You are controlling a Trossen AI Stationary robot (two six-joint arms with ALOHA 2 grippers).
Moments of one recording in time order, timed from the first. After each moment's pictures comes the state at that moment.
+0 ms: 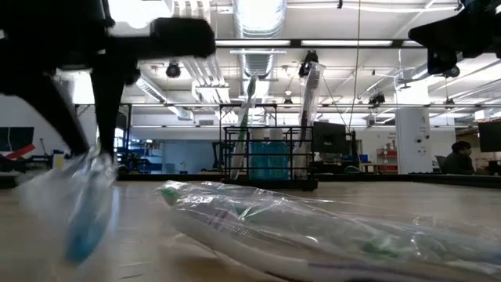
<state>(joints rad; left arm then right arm) -0.63 2.03 1.54 -1.02 -0.32 0.45 0.32 0.00 0.17 -0.11 0.41 0.00</state>
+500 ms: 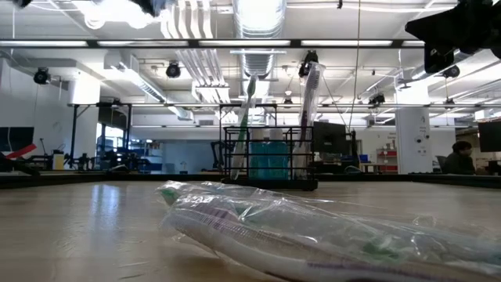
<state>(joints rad) -0.72 1.77 1.53 -1.27 -1.02 0.38 0.32 0.07 0.17 -0.01 0.40 0.05</state>
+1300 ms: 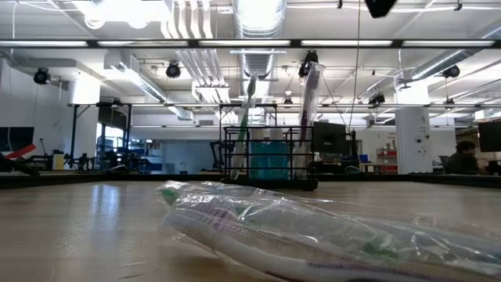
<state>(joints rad) -0.69 1.64 1.53 -1.27 -1.48 0.68 0.29 0.91 0.73 0.06 0.14 0.37</state>
